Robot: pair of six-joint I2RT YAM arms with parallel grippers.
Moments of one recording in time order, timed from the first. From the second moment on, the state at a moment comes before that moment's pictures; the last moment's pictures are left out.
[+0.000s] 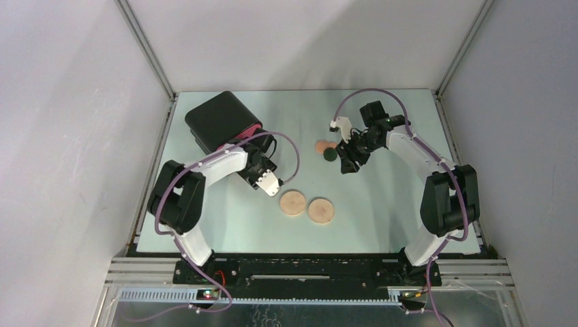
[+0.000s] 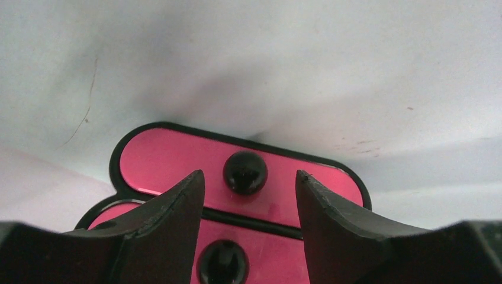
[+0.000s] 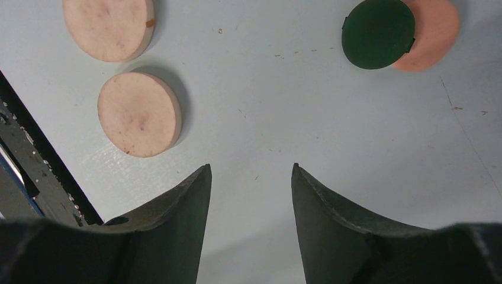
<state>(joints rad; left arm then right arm) -0.49 1.71 1.13 -0.70 -0.15 1.84 0.29 1.69 1.35 -0.85 -0.53 -0.61</state>
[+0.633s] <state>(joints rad) -0.50 1.81 1.13 -0.63 -0.24 1.84 0.29 1.69 1.35 -0.85 -0.53 -0.62</state>
